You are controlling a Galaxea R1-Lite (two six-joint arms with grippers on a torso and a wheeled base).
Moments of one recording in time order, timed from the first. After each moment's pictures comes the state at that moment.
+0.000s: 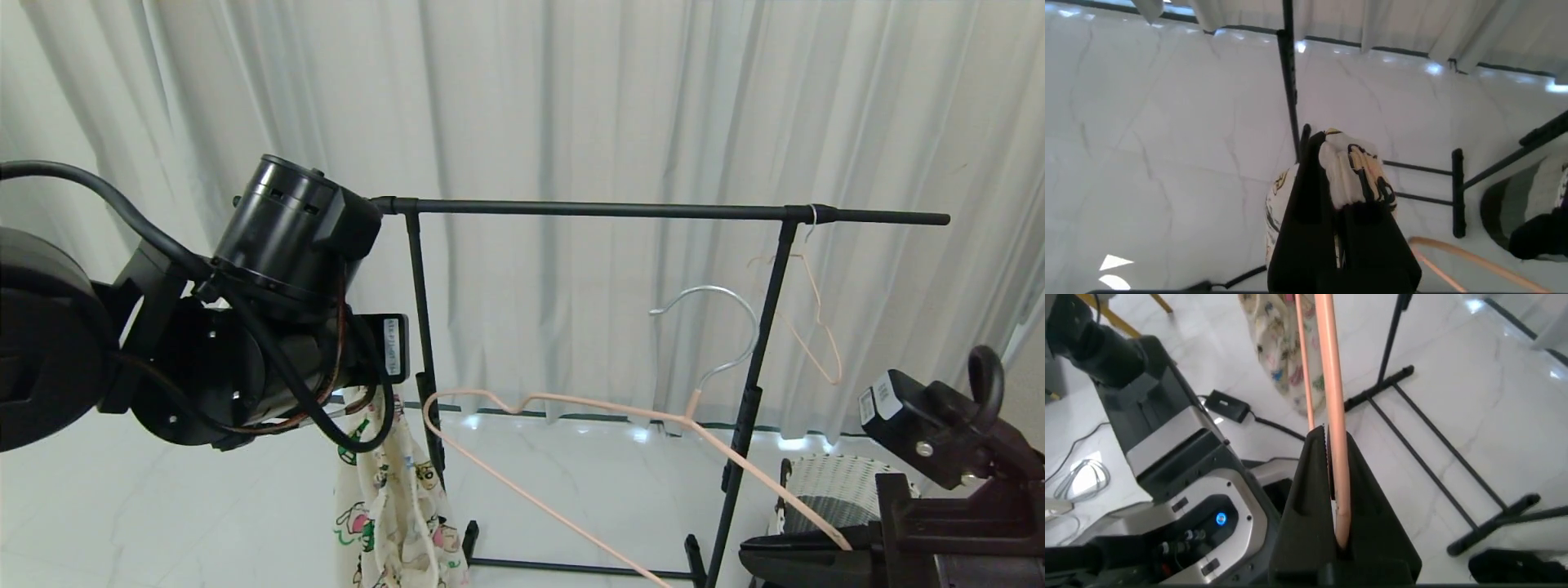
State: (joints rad) left arm -0.62 1.57 -1.17 0.34 0.56 -0.40; right arm 0.91 1.22 -0.64 -0.06 0.23 0.17
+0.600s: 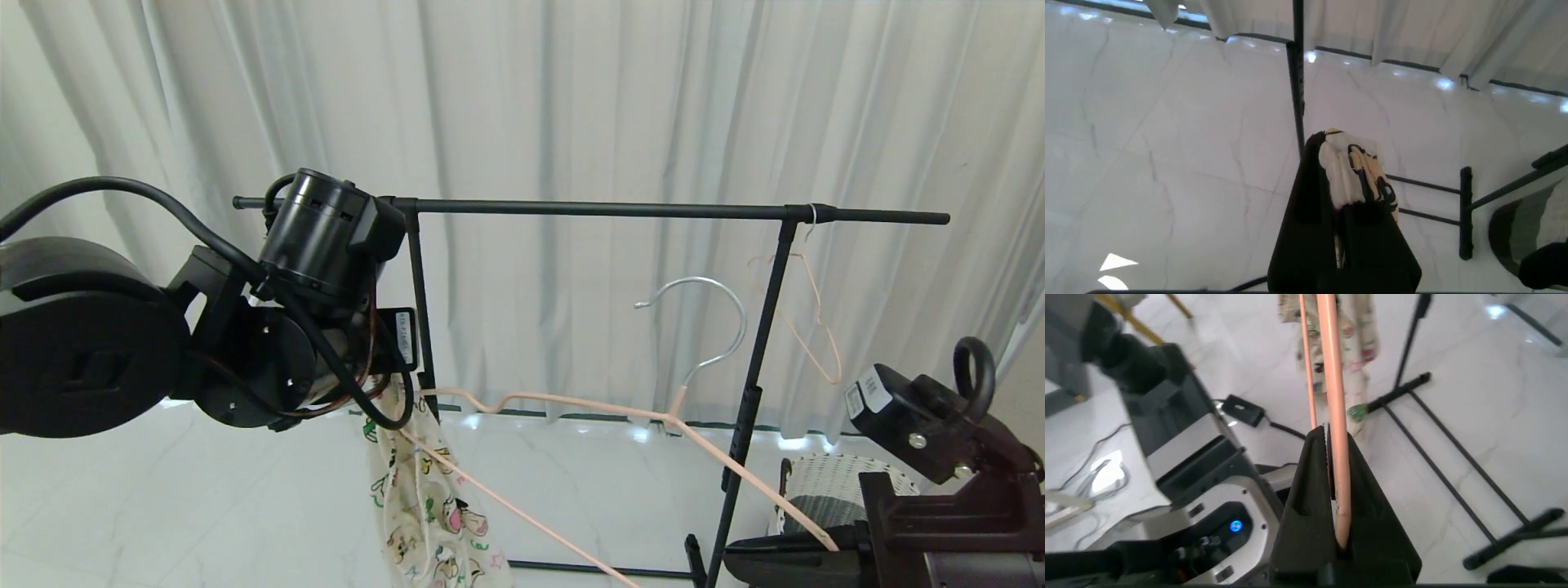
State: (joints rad) left arm -0.58 1.63 -1.18 0.26 0.60 -0.39; right arm 0.92 1.24 -0.65 -0.08 0.28 0.19
